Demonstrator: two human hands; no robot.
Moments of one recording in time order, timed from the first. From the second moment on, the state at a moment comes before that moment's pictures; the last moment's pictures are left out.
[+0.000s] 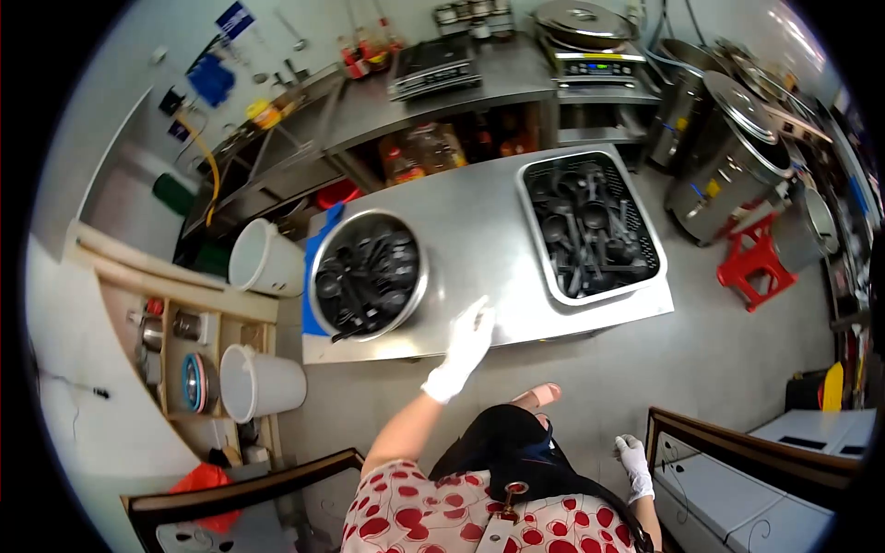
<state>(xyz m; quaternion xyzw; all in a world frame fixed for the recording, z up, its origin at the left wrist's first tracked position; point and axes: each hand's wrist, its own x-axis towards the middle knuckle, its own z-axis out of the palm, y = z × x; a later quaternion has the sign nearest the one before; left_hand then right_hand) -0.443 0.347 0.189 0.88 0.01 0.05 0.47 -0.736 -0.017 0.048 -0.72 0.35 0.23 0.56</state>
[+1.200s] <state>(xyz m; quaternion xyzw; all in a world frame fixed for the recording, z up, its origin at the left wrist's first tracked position) -0.264 0.789 0.205 0.78 0.12 -0.07 0.61 -0.361 0.435 0.181 -0.86 0.24 -0.05 0.45</state>
